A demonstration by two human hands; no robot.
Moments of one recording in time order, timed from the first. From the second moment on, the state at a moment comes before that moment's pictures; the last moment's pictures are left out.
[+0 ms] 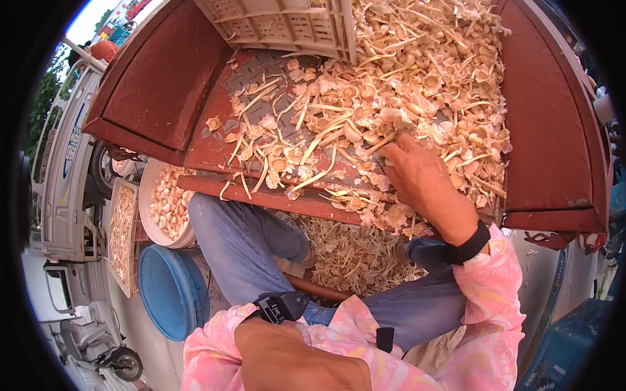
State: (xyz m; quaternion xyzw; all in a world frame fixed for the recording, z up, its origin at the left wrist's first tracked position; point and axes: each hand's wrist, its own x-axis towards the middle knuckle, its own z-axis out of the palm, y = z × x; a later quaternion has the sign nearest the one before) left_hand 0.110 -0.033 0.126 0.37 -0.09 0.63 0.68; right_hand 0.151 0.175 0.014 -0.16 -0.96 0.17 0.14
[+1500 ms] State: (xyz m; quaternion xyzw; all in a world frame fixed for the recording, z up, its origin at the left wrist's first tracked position) left_hand 0.033 0.077 0.009 0.64 0.70 0.30 0.08; right_hand 0.205 0.126 0.152 0.32 -0.51 0.79 0.12
